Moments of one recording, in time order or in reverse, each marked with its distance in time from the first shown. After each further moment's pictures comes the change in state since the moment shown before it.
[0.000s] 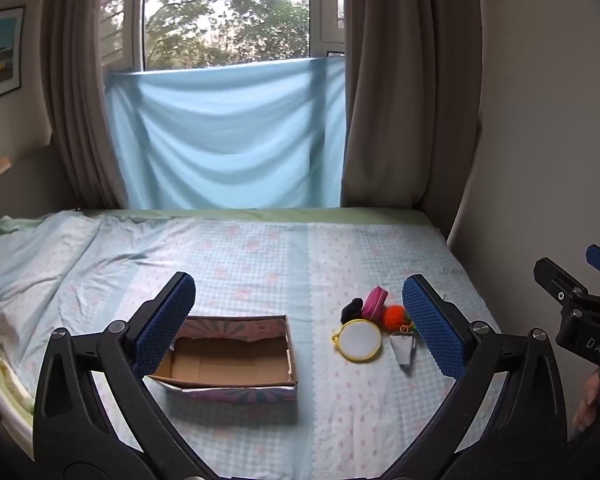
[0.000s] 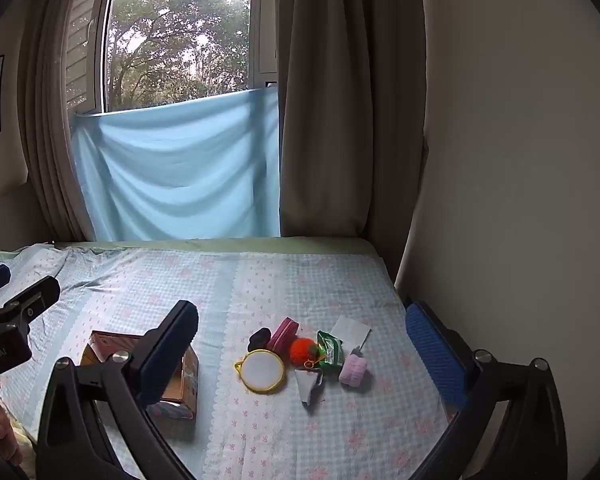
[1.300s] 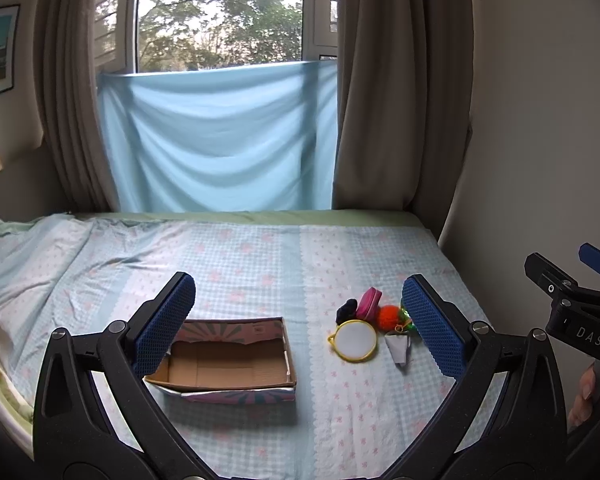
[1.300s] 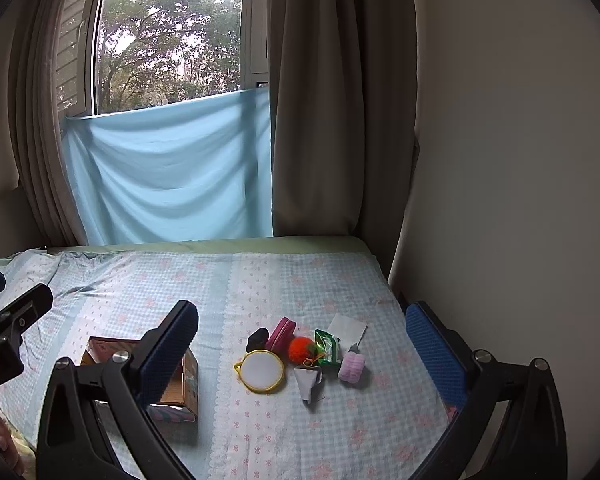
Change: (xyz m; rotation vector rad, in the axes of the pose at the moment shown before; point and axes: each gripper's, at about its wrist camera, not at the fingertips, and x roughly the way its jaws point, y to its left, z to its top) left arm -0.001 0.013 -0.003 0.004 -0.012 -0.045; right arm -0.004 0.010 0.003 0.021 0.003 -0.040
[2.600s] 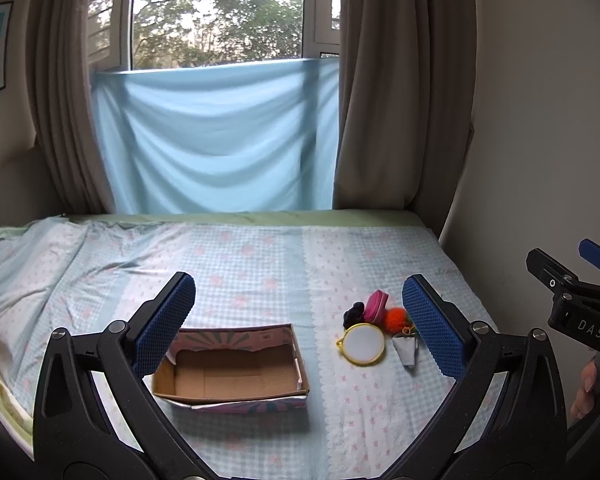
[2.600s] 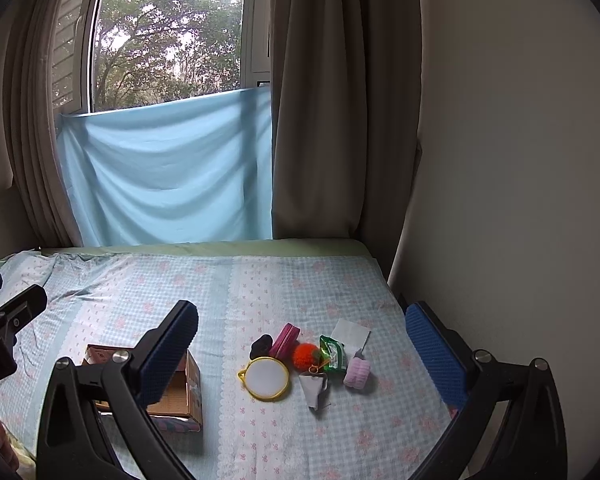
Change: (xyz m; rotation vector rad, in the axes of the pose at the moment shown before) left arm 0.014 0.031 0.014 0.006 0.014 -0.028; right arm 0.011 0.026 0.008 -0.004 0.002 -0.028
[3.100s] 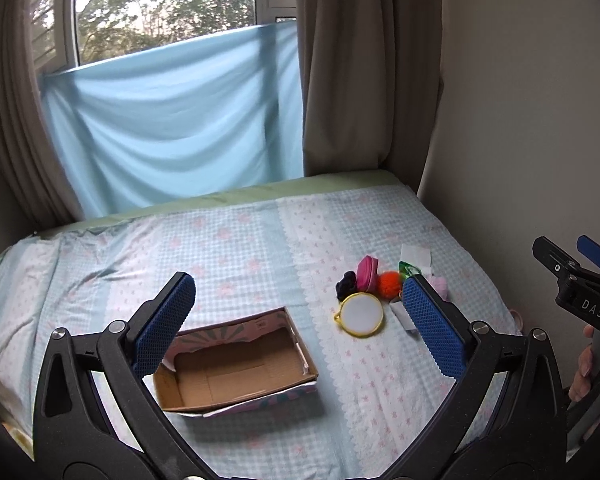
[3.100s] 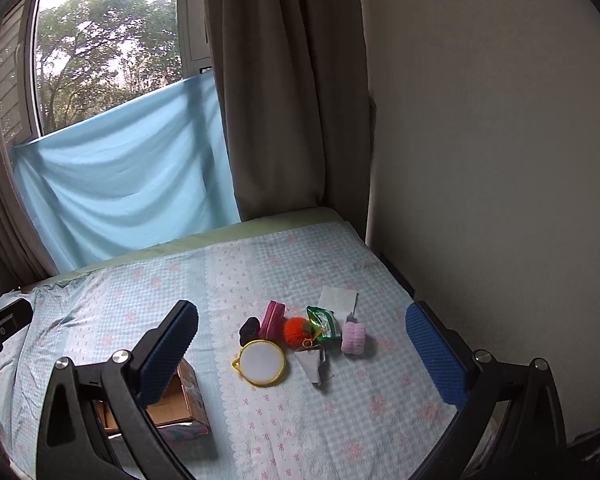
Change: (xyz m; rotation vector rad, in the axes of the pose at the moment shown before) left arm 0.047 0.014 0.011 0.138 0.132 -0.124; right arm 0.026 -0.011 -0.032 0.213 0.099 -0.126
